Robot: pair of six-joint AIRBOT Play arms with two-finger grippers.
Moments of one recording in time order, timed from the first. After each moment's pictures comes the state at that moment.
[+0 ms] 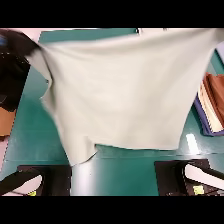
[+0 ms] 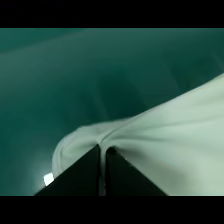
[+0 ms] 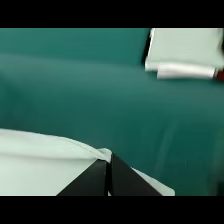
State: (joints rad) left arm -0.13 -1.18 1.66 1.31 -1.26 -1.36; right arm -0.27 -1.25 1.84 -1.04 1.40 1.32
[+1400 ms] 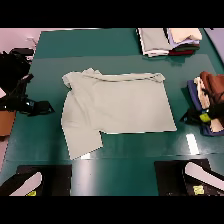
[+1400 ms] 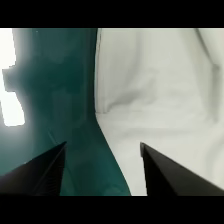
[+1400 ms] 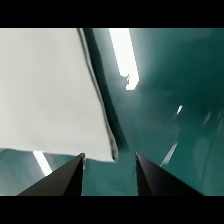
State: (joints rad) left arm 0.14 -1.03 0.89 1.22 -1.22 -1.38; right arm -0.57 -1.15 0.75 -1.17 1.38 1.23
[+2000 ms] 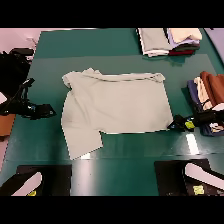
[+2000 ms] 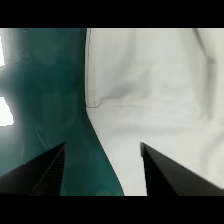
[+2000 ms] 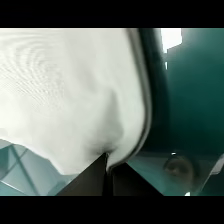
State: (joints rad) left arm 0.14 -1.00 0.83 1.20 -1.19 -1.39; right arm -0.46 -1.19 0.60 -1.01 1.27 1.15
